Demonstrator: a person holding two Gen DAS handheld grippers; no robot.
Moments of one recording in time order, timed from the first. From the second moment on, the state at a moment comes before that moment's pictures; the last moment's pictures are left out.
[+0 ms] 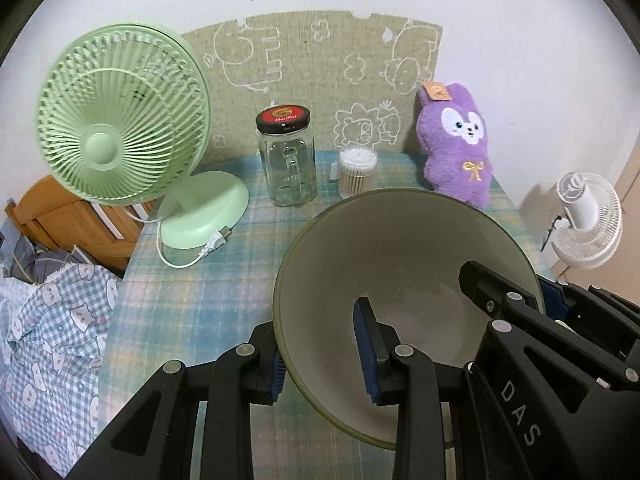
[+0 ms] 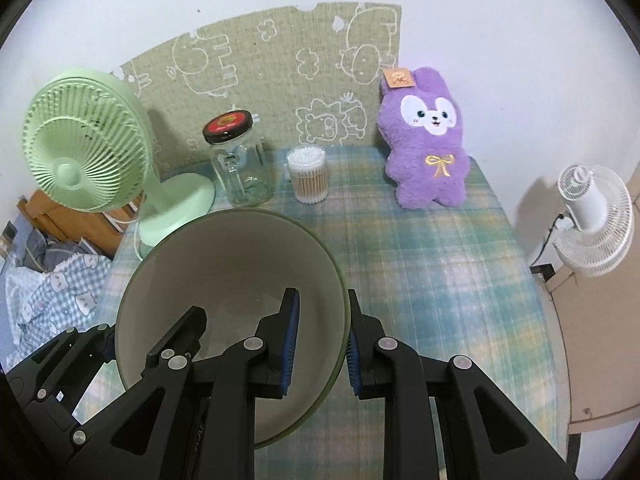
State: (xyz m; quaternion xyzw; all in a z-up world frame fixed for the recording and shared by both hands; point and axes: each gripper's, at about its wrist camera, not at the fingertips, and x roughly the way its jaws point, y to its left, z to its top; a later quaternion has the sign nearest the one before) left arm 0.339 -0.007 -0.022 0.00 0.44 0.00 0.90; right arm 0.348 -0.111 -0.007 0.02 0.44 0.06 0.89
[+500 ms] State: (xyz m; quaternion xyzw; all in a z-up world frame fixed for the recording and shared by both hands) left arm 0.253 0.003 -0.005 0.01 0.42 -0.03 0.91; right arm 0.249 -0.103 0.018 0.02 0.43 0.03 0.90
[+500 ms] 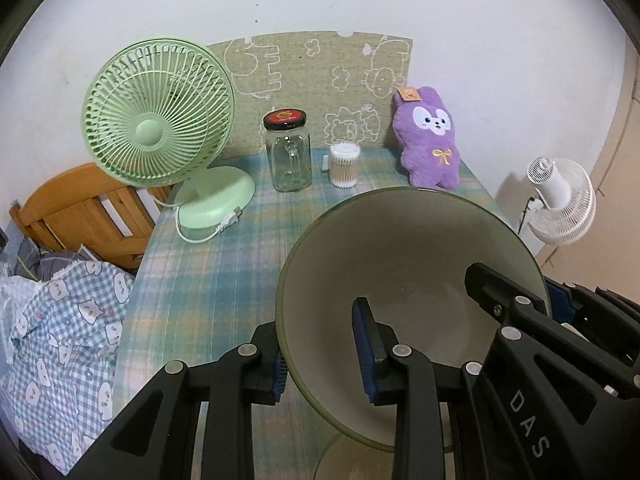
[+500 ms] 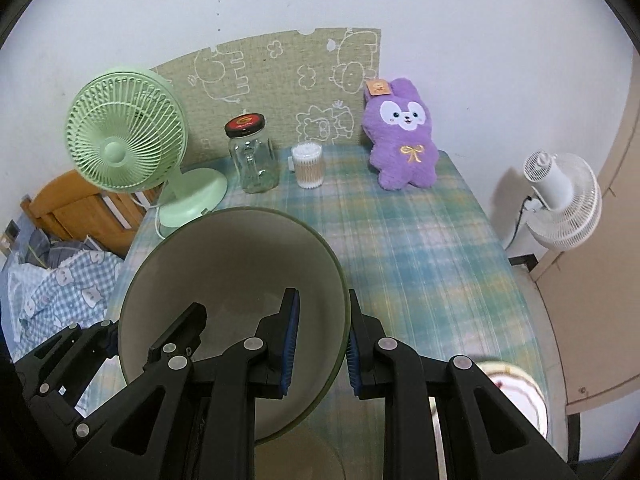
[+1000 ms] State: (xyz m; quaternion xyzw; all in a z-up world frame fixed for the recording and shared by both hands) left arm 0.193 0.009 -0.036 0.02 0.46 -0.04 0.89; right arm 0.183 -0.100 -0.016 0.03 0.46 0.02 0.89
